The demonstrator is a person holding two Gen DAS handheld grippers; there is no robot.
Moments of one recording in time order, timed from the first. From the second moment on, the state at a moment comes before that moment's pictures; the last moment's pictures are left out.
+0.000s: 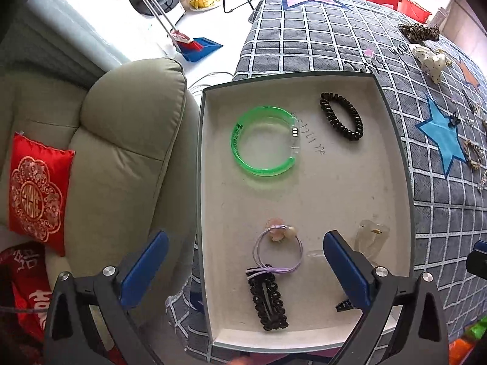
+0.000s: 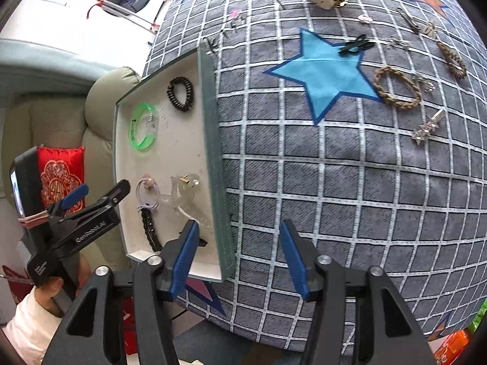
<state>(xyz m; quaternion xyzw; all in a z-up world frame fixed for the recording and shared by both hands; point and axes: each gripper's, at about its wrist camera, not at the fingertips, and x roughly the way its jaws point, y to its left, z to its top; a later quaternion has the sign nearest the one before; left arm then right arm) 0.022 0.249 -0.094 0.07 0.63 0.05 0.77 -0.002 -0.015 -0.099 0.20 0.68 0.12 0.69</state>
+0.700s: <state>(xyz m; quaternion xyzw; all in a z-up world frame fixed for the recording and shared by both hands) 0.045 0.106 -0.079 0.09 0.63 -0.09 0.76 -0.018 -0.149 -0.125 0.26 0.69 0.01 0.68</state>
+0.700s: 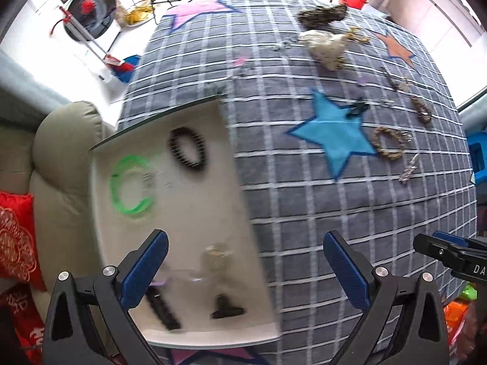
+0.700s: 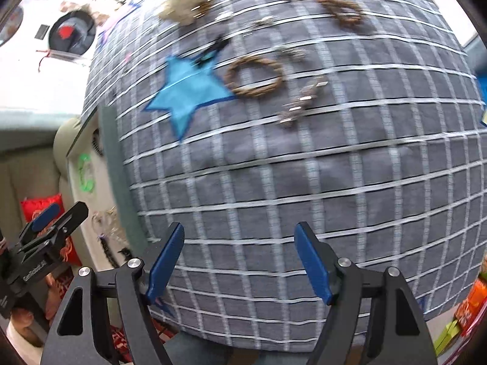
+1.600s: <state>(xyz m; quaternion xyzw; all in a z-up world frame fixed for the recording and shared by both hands) 0.111 -0.038 -0.138 0.09 0.65 -0.12 0.74 0.025 -0.233 -0.149 0.27 0.66 -0.06 0.70</state>
